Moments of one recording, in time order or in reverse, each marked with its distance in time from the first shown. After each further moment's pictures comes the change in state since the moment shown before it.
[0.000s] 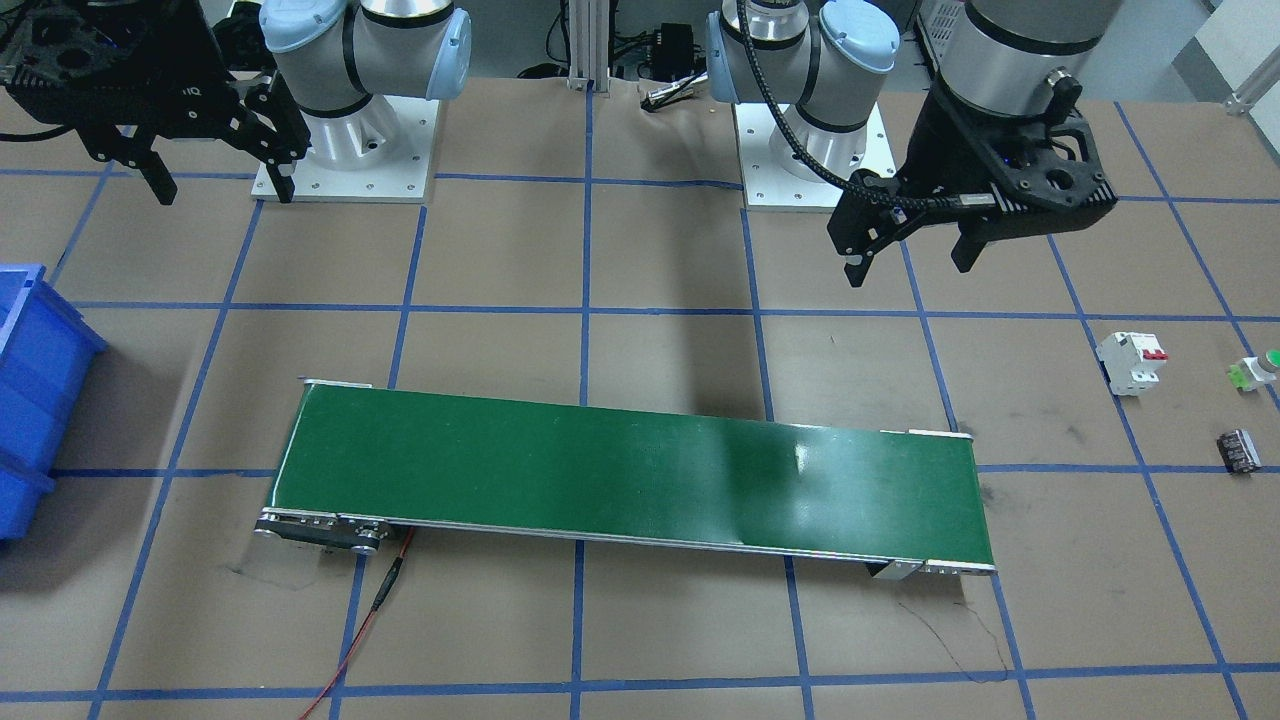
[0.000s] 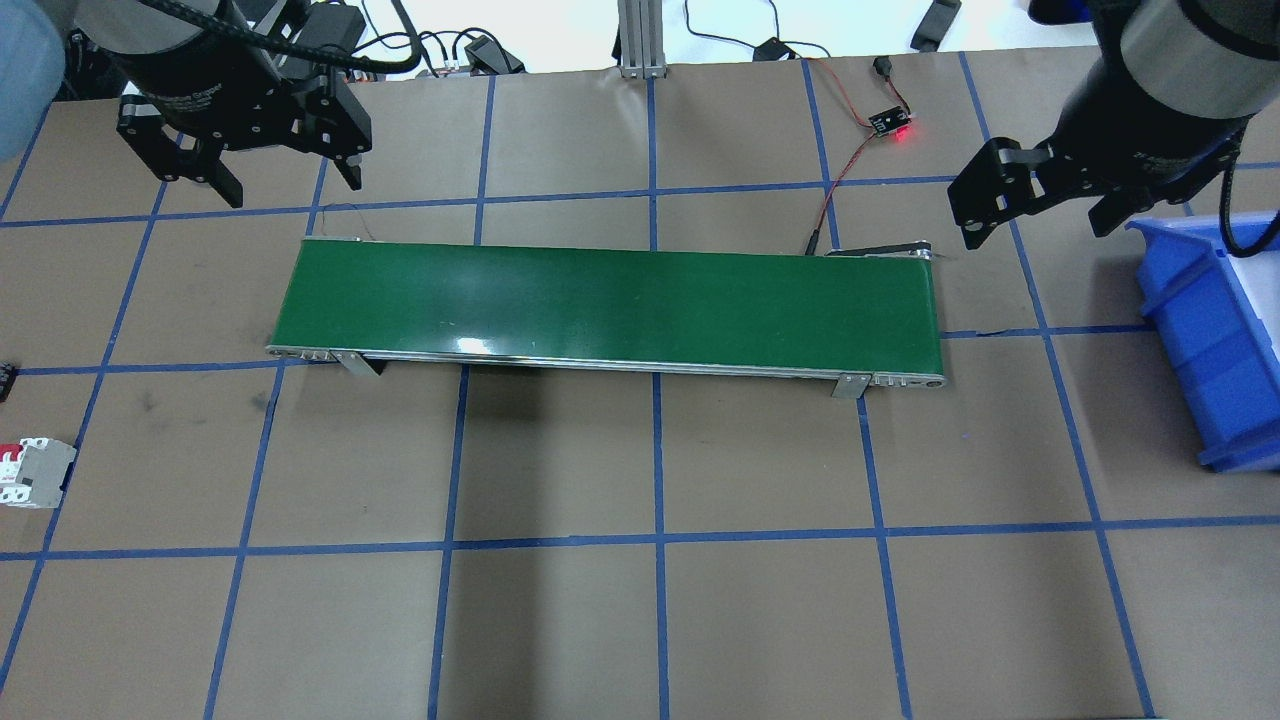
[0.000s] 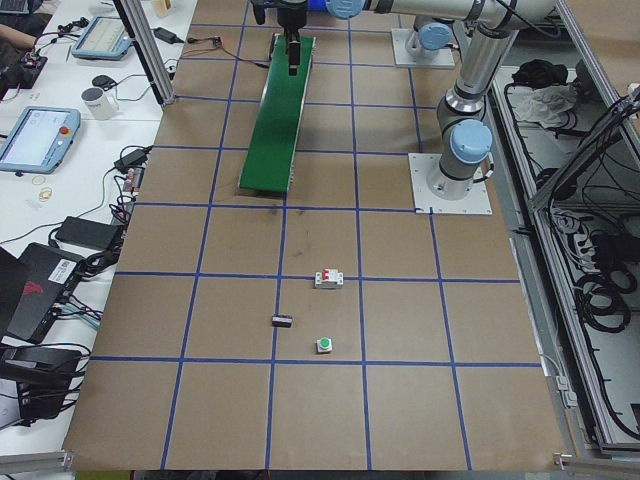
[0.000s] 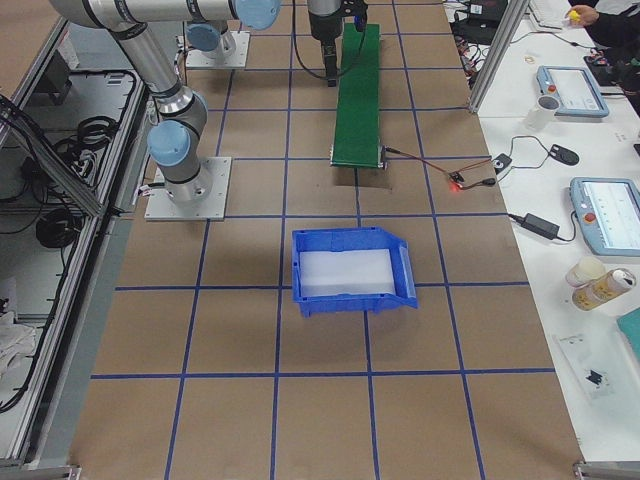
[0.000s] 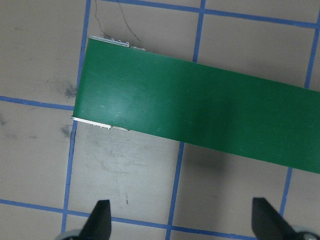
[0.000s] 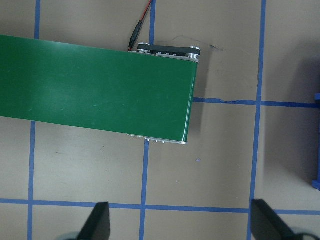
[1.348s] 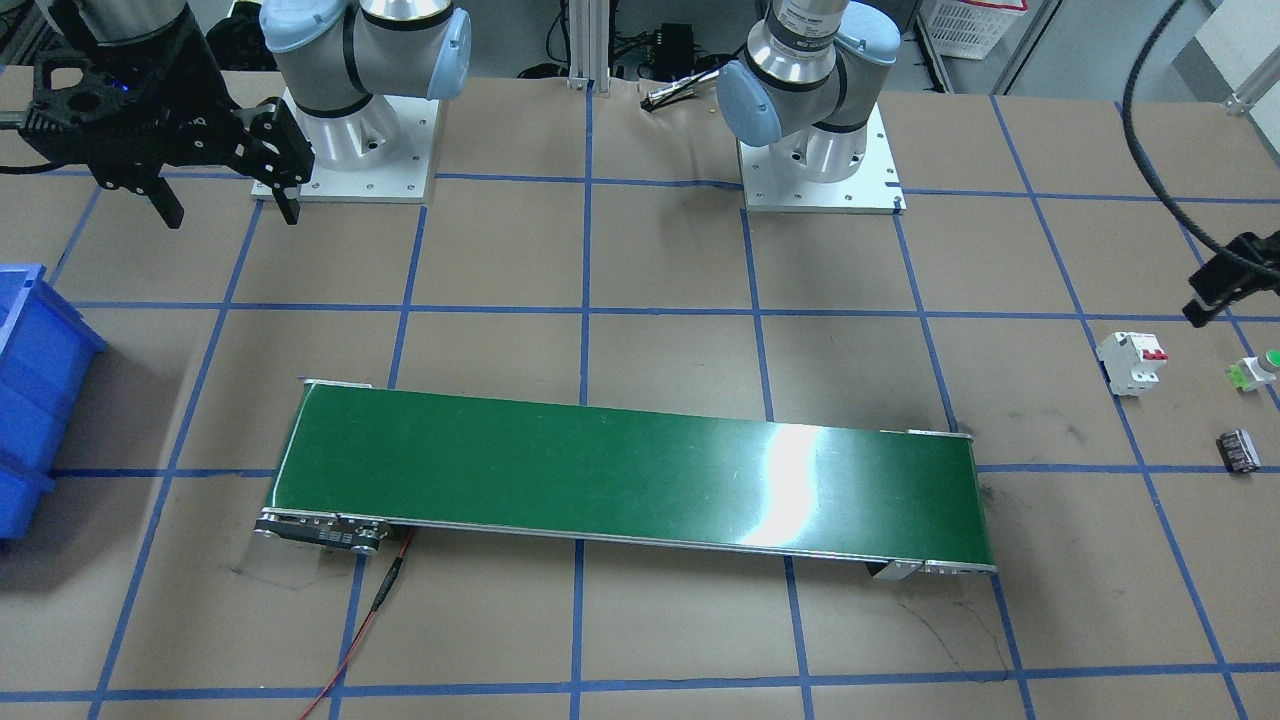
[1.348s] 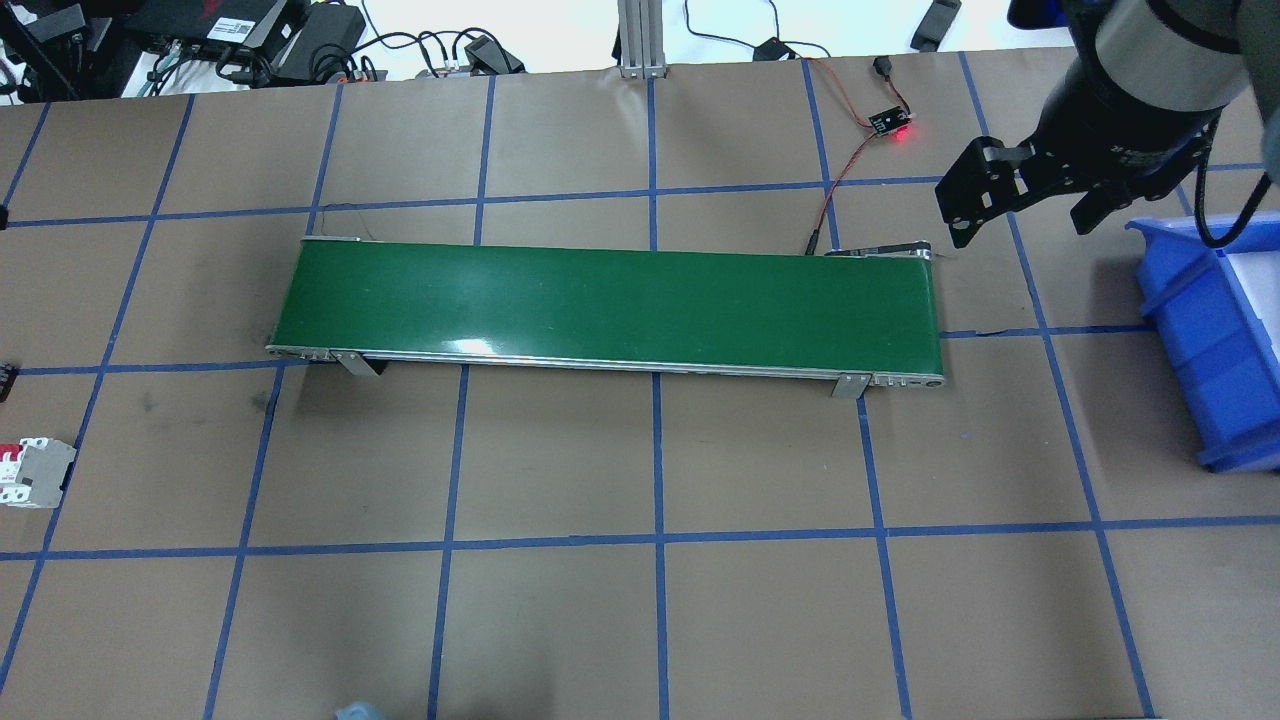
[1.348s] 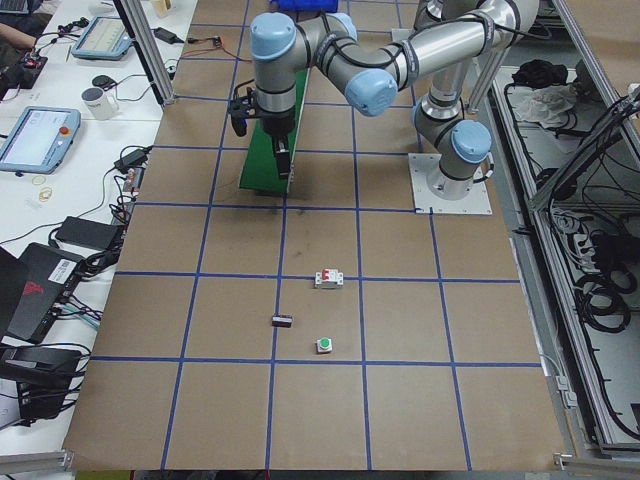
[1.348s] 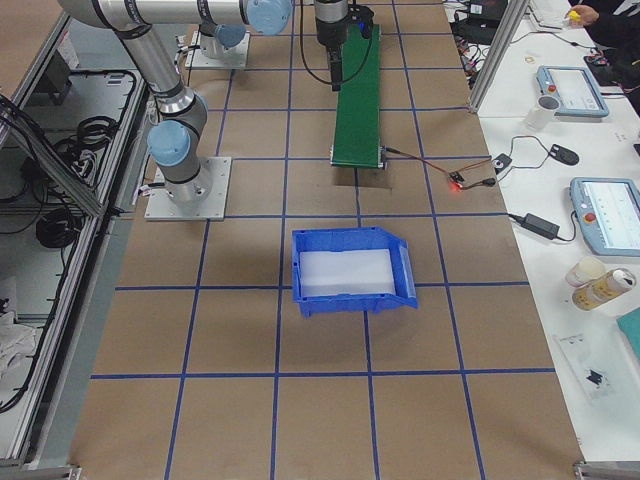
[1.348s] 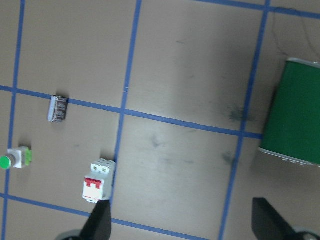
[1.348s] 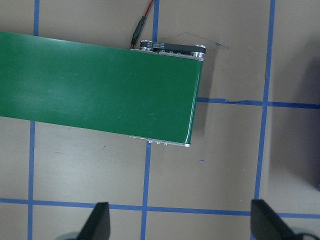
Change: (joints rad) left arm 0.571 -0.095 0.012 0.089 0.022 0.531; right arm 0.001 0.040 -0.006 -0.003 0.007 -0.009
